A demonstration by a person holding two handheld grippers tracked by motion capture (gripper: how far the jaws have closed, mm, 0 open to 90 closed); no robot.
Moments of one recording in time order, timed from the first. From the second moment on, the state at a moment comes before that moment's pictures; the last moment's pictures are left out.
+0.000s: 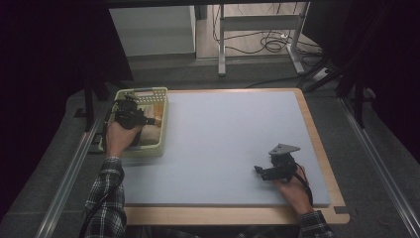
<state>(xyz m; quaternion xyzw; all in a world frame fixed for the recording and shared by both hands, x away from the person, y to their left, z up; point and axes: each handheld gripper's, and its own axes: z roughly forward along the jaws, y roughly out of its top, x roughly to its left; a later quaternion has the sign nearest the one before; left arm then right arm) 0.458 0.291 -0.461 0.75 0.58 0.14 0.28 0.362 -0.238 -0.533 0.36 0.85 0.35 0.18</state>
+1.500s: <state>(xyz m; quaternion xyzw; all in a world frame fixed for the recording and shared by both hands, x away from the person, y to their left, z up) 0.374 0.235 -0.444 0.80 0.44 0.17 0.38 0.362 -0.238 -0.533 0.36 0.85 0.35 0.18</state>
